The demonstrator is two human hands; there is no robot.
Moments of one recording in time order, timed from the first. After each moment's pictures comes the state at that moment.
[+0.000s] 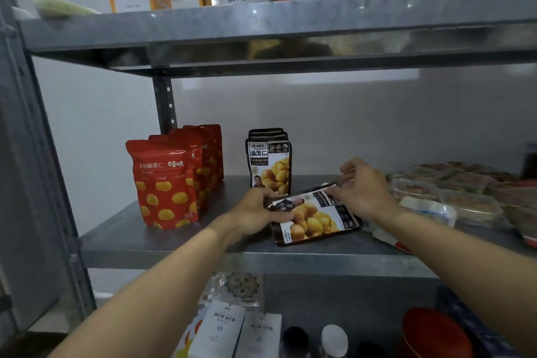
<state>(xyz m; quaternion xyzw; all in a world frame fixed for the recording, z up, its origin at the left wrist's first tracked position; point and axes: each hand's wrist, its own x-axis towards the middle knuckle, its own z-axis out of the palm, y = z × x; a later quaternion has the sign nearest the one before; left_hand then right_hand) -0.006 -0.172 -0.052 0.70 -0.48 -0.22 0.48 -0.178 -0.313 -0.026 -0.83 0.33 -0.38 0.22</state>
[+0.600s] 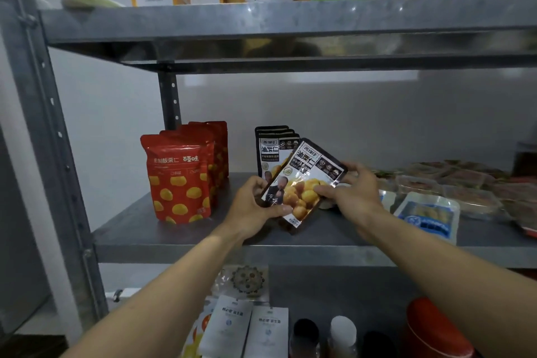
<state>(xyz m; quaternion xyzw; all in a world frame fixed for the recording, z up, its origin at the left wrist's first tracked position) 0.007 -0.143 -0.067 0.65 -0.47 -0.10 0.59 -0.154 -0.252 -0.036 -0.65 0.27 -0.49 0.52</state>
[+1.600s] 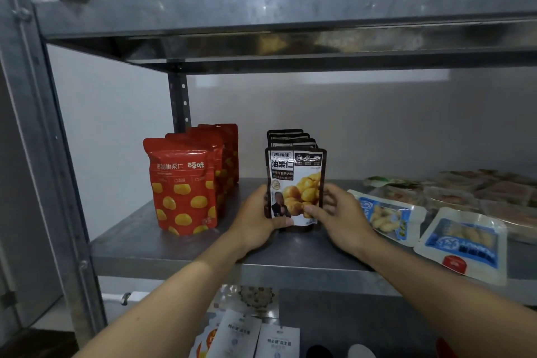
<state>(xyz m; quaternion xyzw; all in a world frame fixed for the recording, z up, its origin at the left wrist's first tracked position) 0.039 -0.163 -0.074 0.65 -0.50 -0.09 0.57 -0.103 -0.277 -0.069 -0.80 0.14 -0.39 0.44</state>
